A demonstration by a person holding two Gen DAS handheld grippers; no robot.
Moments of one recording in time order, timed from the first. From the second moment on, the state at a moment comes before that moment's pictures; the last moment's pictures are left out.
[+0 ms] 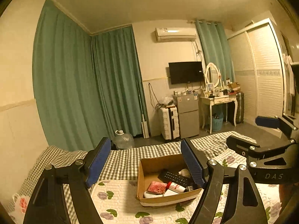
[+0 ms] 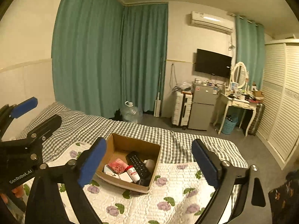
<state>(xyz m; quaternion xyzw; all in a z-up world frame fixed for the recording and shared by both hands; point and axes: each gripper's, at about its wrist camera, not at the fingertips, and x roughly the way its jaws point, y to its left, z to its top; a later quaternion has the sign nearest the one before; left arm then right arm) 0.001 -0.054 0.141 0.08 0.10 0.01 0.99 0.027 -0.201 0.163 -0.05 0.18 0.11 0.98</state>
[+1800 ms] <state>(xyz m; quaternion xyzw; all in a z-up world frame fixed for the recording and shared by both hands) 0.053 -0.017 -0.011 0.04 0.18 0.02 0.98 0.060 -0.196 0.004 0.01 0.19 0.03 0.98</state>
